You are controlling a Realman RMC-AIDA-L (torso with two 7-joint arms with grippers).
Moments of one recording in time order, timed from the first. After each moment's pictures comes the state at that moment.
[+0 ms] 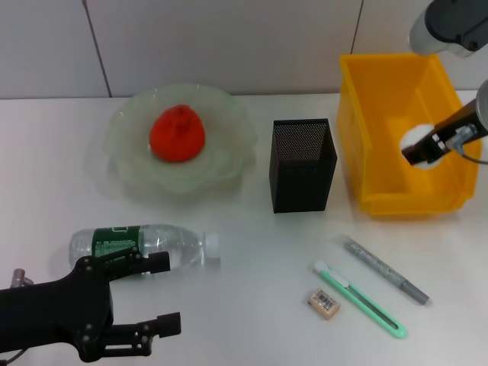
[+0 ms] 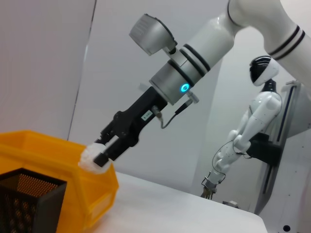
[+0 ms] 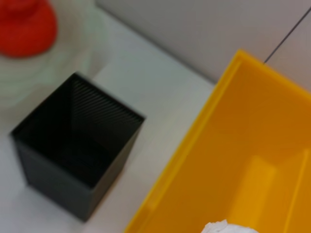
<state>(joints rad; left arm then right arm) -0.29 -2.01 0.93 0.64 1.69 1.85 -1.21 0.60 2.08 -1.42 -1.58 -2.92 -1.46 2.78</state>
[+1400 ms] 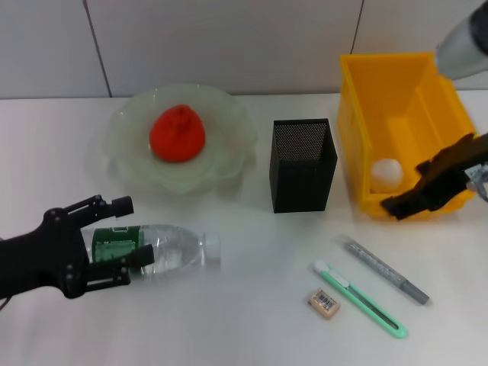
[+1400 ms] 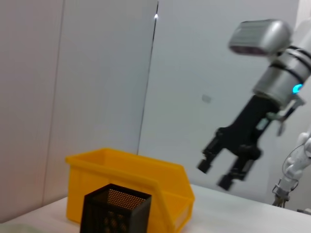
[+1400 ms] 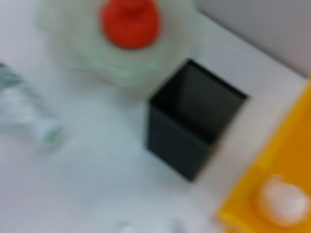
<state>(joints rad) -0.32 -1.99 0.79 0.60 1.69 1.75 -1.14 0.52 2.08 -1.32 -1.80 -2.62 -1.74 2.65</state>
